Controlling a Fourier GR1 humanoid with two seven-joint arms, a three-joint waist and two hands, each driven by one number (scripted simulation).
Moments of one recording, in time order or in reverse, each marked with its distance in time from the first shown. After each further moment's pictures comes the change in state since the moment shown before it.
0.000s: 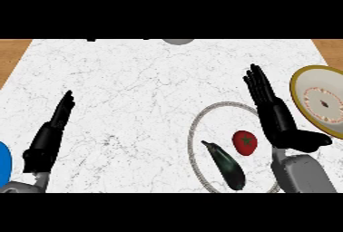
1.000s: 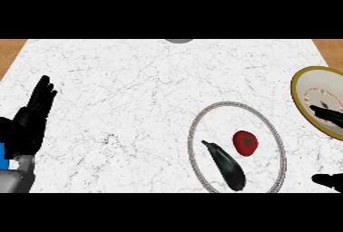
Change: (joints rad) left arm -0.069 -0.011 0.153 -0.010 0.076 -0.004 0.187; right arm 0.330 -0.525 -0.197 -0.145 0.279 0.235 -0.269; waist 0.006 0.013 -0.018
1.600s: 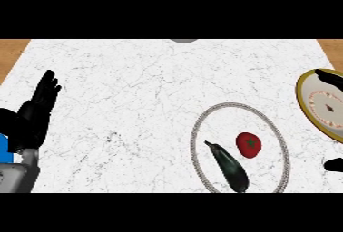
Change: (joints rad) left arm -0.041 -0.046 0.036 -0.003 -0.050 -0.046 0.052; right arm -0.198 -0.047 -0.048 -0.143 -0.022 0.184 0.359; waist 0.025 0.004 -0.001
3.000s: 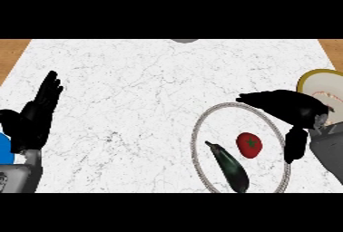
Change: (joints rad) left arm 0.007 -0.059 0.045 -0.016 -0.076 -0.048 0.022; right arm -0.393 0.145 0.458 0.254 0.409 0.424 0.289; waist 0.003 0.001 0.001
